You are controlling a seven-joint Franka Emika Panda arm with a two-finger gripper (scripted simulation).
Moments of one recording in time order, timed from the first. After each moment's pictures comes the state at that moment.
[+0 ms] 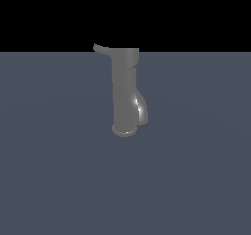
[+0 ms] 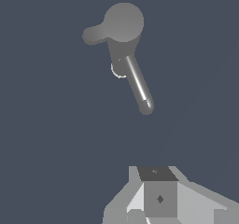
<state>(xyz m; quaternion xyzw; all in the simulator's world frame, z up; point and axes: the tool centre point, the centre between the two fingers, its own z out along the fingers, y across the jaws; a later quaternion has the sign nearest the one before) -0.211 0.042 0.470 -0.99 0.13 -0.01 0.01</state>
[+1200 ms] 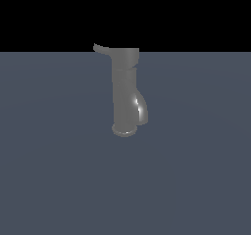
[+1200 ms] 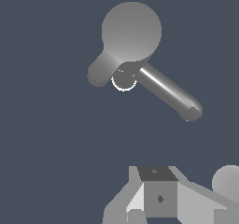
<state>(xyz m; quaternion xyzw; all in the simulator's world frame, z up) -0.104 0.100 0.393 -0.92 0.38 -0.01 0.01</state>
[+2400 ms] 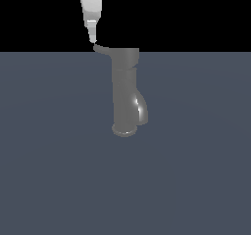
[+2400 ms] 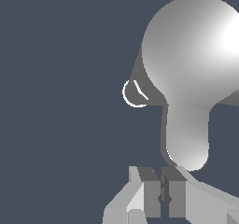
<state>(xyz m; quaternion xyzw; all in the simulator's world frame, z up) 0.016 0.094 0.320 -0.80 0.60 0.00 0.00</state>
